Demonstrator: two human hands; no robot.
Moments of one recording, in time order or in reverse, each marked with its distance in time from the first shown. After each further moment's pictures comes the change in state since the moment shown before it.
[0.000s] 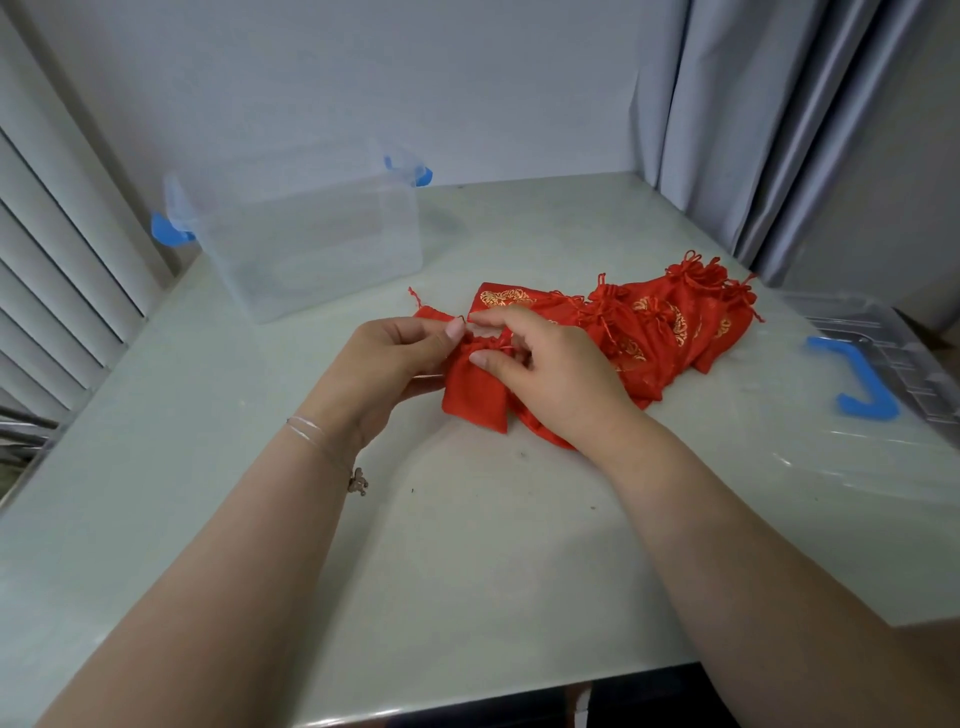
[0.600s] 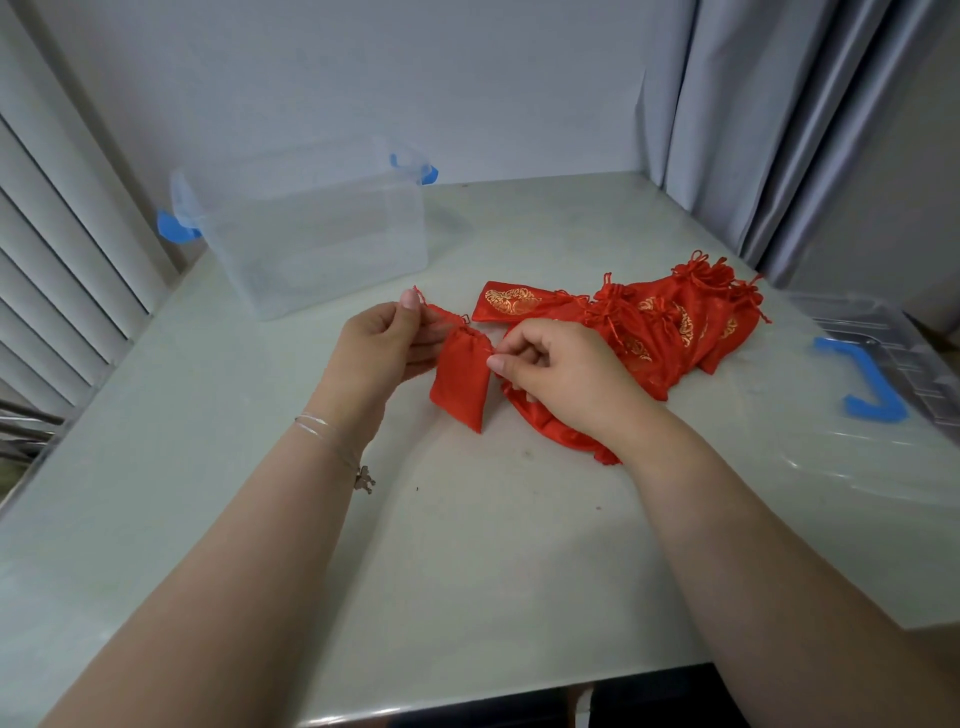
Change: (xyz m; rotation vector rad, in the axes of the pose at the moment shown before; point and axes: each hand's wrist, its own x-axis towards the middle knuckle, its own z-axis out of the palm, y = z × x) left_hand 0.010 -0.007 -0.004 -0.009 0.270 0.077; right_hand 0.002 0.009 -0.001 0.163 -0.089 0.118
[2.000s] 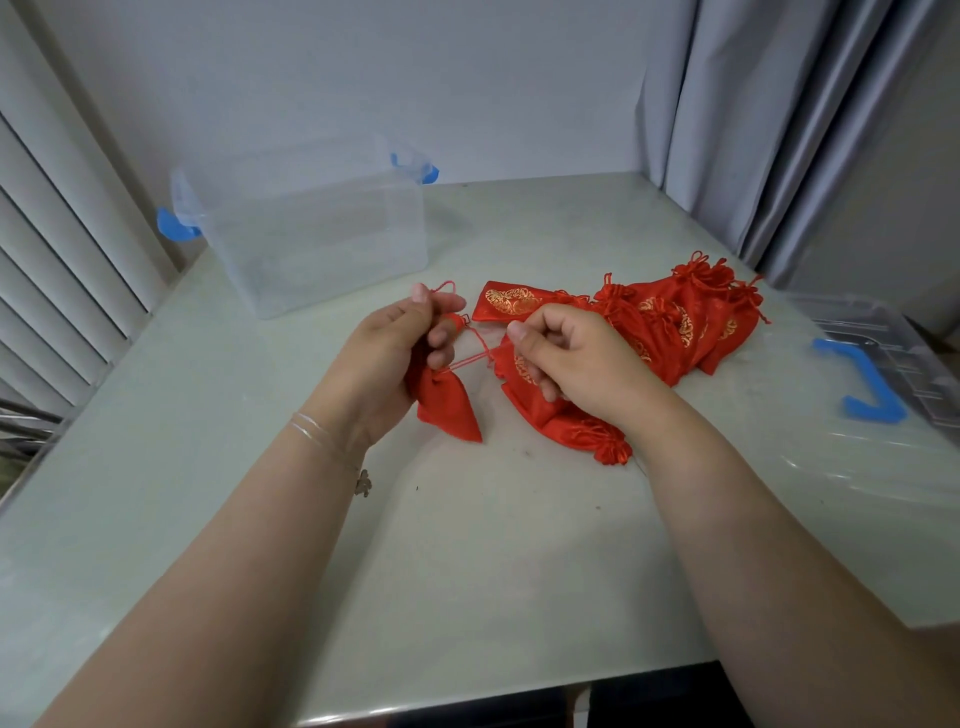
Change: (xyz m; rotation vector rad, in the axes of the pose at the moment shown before) left_hand -0.002 0.006 0.006 -0.317 -0.258 -0.043; right_hand 0.001 -0.006 -0.014 0.210 -0.025 0.070
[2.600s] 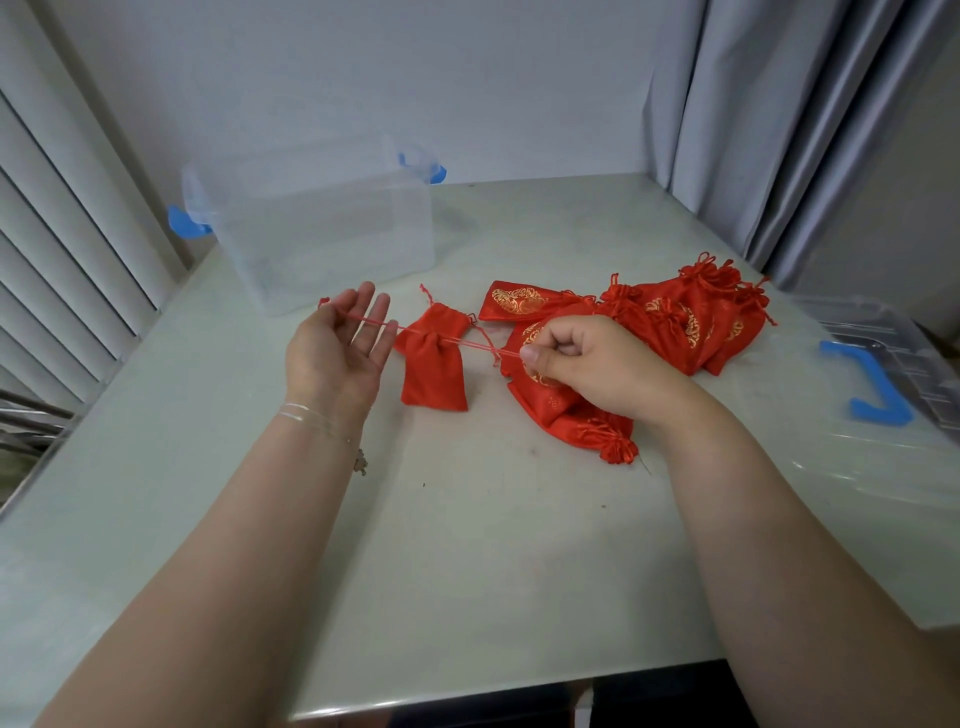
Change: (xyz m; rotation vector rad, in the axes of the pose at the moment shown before) left_hand 0.014 0.001 -0.040 -0.577 0.544 0.010; right_hand 0.000 0.004 -0.012 -0.117 -0.119 0.051
